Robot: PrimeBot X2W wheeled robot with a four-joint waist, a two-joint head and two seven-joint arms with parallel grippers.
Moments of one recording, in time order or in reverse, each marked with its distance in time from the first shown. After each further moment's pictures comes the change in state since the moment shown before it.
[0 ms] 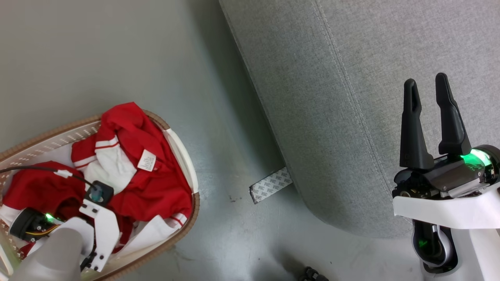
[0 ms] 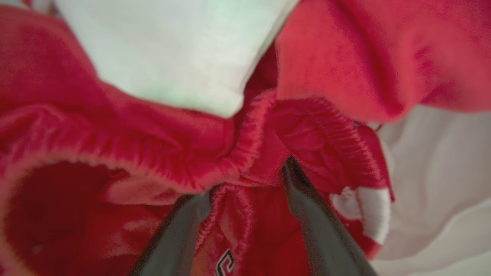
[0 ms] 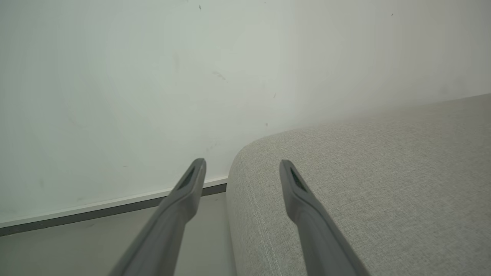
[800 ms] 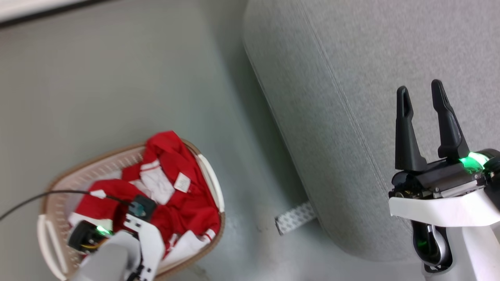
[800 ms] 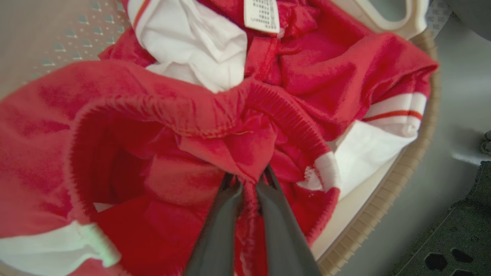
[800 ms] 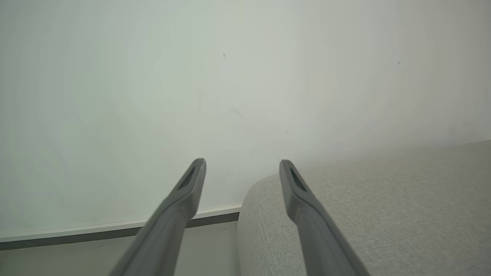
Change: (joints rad) left arm 0.044 -0.137 -0.072 0.009 -0.137 0.000 -0.159; right arm 0.002 0.001 -0.018 0.056 -0.105 0.000 0.000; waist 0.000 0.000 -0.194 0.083
